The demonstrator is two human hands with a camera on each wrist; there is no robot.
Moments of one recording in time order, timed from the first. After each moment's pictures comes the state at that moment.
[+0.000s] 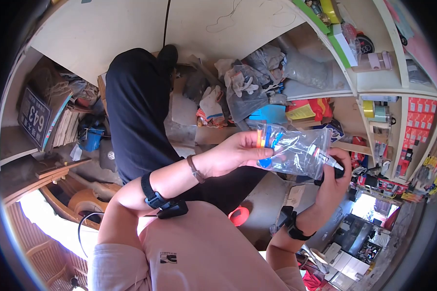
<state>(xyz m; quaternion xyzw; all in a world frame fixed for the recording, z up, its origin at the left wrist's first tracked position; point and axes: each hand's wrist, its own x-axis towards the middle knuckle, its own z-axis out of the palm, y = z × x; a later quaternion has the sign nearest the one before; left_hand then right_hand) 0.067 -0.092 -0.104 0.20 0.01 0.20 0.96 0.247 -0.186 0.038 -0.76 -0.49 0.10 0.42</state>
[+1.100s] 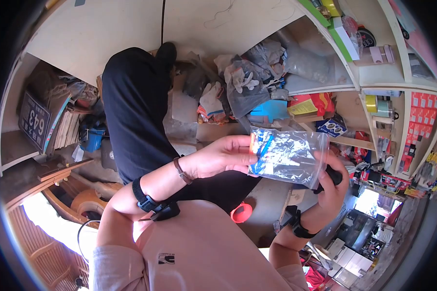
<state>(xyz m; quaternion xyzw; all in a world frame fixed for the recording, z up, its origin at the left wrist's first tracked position) 0.043 -0.098 -0.121 0.17 0.03 0.15 0.97 0.249 -0.200 0.049 -0.71 -0.48 0.31 0.41</state>
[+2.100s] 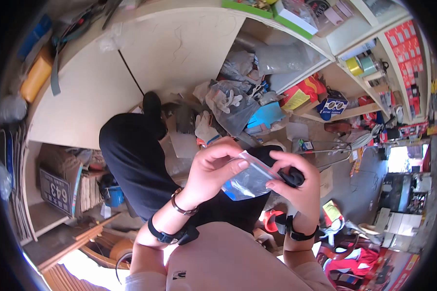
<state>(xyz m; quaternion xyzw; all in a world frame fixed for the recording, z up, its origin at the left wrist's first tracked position) 0.052 -0.079 -0.054 0.45 0.11 0.38 0.80 0.216 -0.196 0.031 -0.71 -0.49 0.29 0.41</state>
